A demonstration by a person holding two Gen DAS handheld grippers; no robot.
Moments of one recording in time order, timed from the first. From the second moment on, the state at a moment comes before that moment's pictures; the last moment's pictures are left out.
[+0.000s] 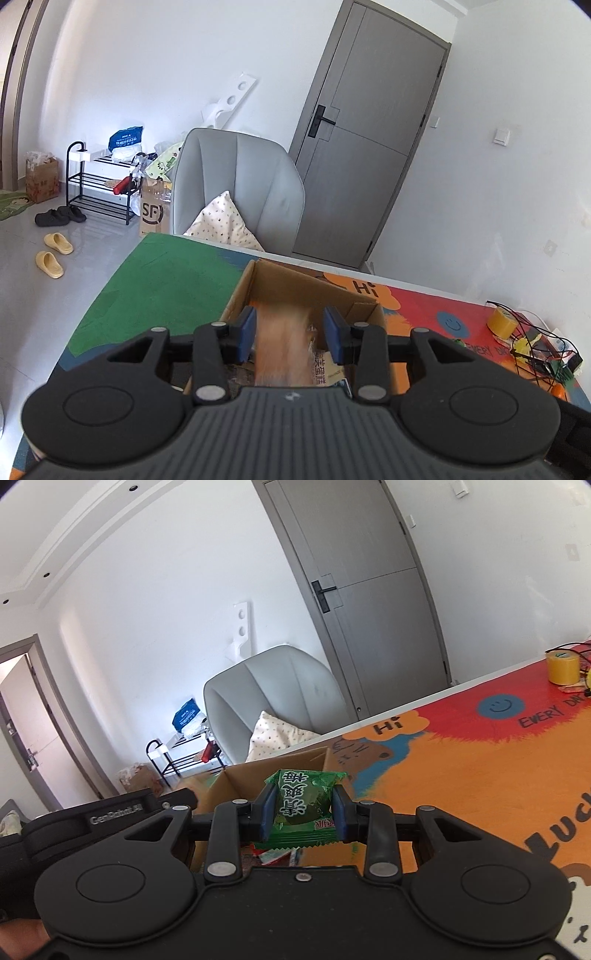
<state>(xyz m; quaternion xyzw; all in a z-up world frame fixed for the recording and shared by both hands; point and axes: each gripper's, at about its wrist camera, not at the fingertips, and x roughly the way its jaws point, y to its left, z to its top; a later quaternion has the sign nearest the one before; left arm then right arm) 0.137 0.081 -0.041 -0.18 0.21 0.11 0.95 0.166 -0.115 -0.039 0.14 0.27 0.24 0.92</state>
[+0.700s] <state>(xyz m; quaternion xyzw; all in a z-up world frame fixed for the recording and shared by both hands) 0.100 0.122 -0.044 -0.22 0.21 0.15 0.94 0.167 -0.066 -0.033 0.12 0.29 0.27 0.91</state>
